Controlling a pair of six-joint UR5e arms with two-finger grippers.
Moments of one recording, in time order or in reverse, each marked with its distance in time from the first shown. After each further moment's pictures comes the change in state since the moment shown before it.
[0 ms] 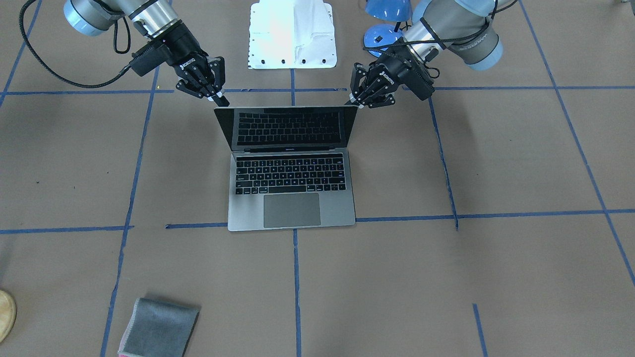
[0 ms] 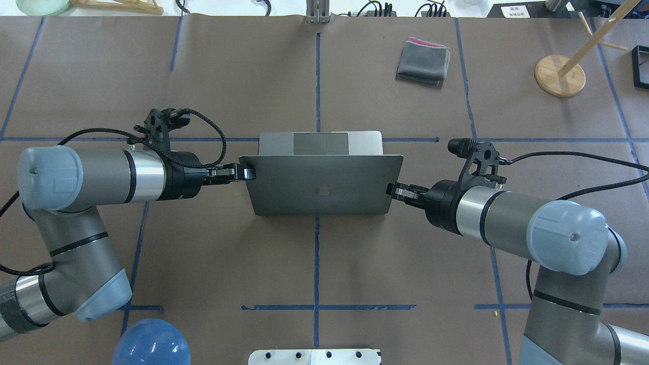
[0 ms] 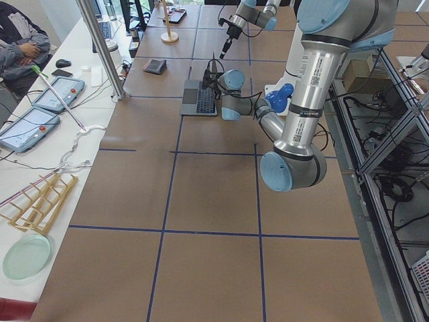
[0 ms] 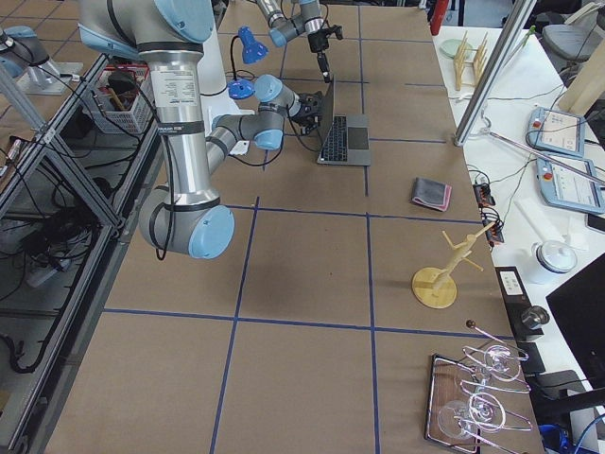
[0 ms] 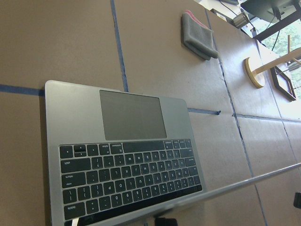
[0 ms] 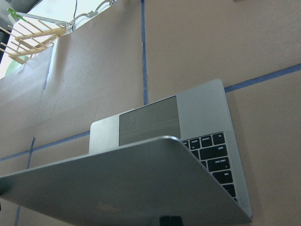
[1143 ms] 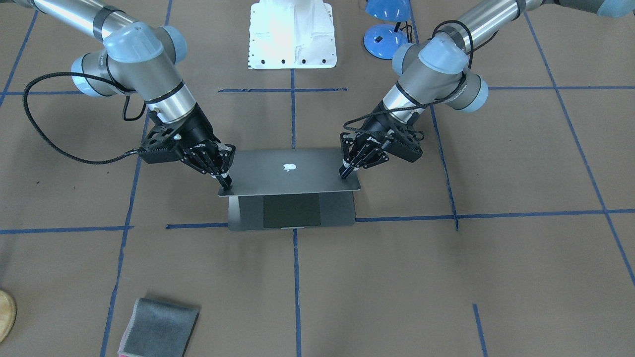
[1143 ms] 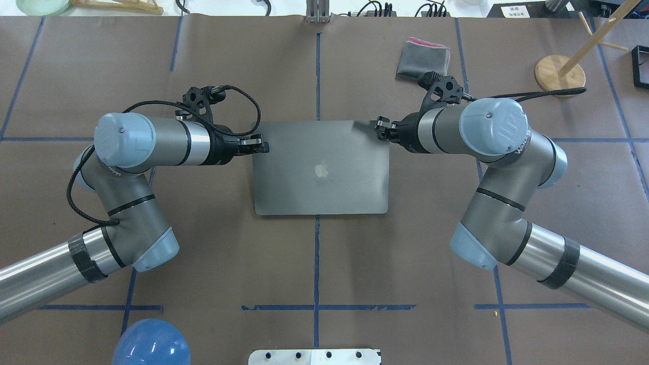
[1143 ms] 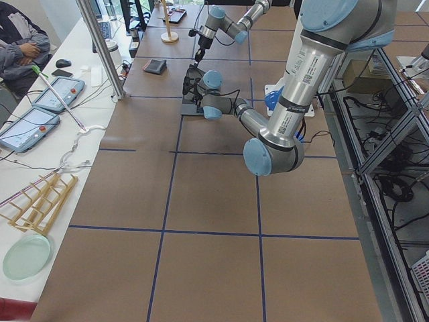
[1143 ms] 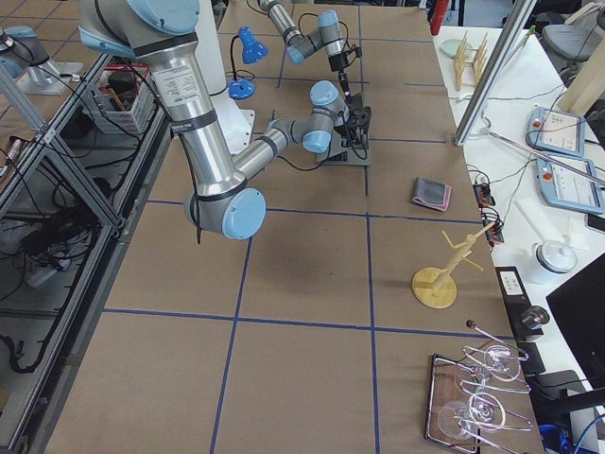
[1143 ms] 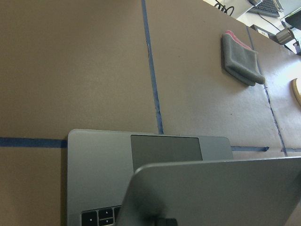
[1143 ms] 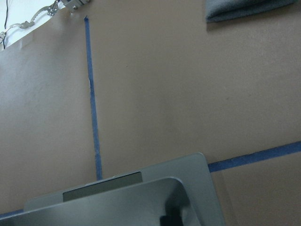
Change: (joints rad) left arm -0.046 -0.186 0.316 0.020 0.001 0.006; right arm 0.226 0.289 -0.422 -0.041 0.242 -0.006
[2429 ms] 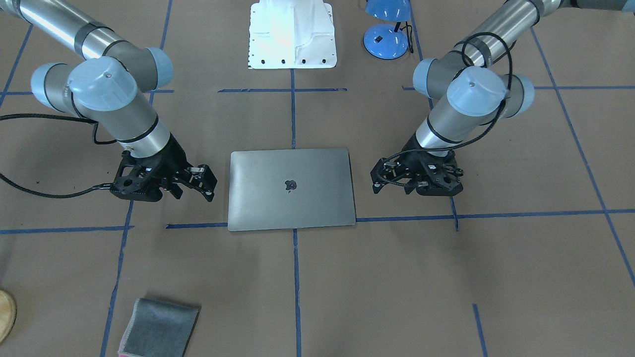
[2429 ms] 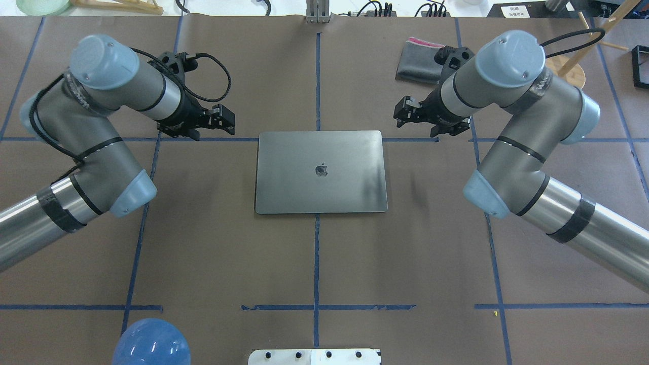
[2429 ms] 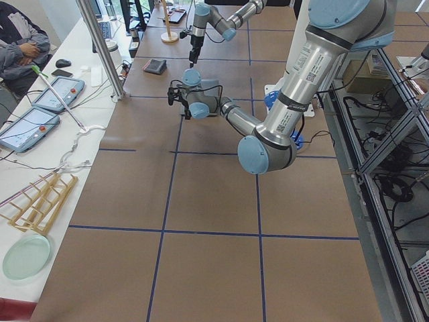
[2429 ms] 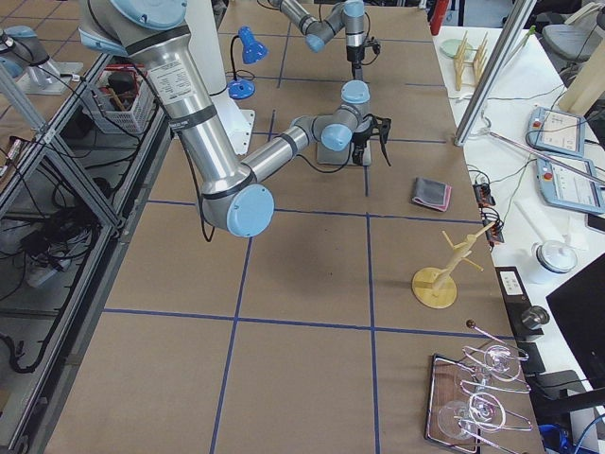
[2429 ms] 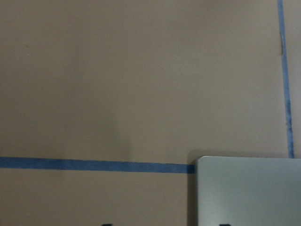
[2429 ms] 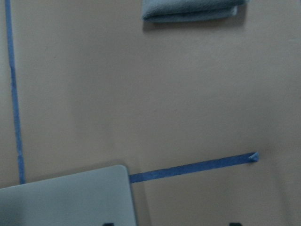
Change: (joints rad) left arm -0.200 -0.004 -0.075 0.545 -0.301 0.237; right arm 0.175 0.017 0.001 -0.312 0.304 -0.259
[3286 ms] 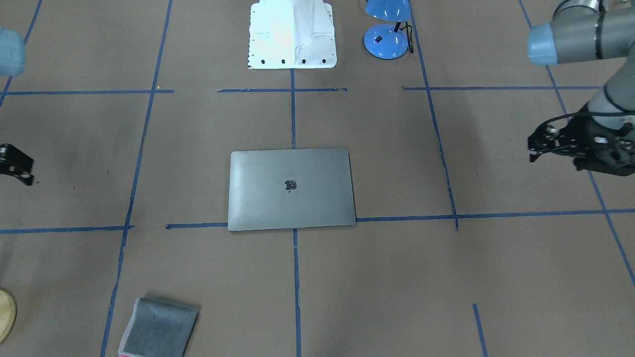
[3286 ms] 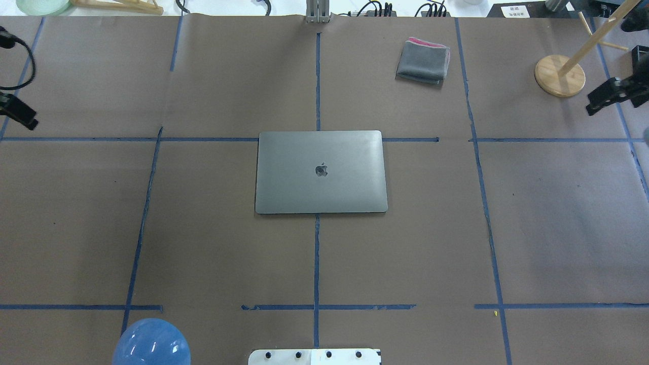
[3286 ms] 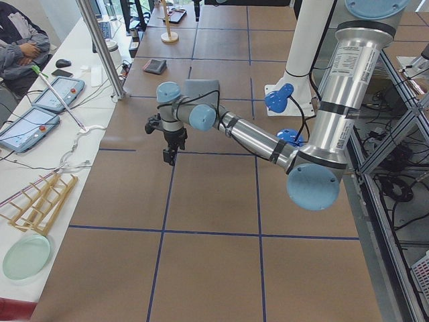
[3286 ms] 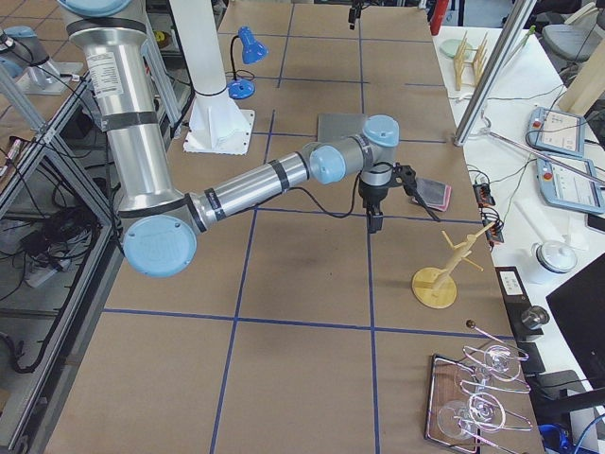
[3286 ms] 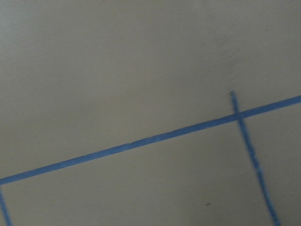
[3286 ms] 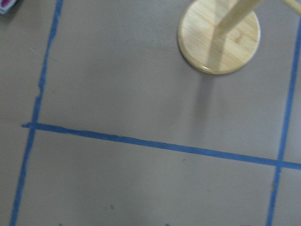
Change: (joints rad) left arm -0.411 0.342 -0.223 0.501 -0.086 1.031; right arm 0.467 -0.325 0.161 -0.399 0.181 -1.019
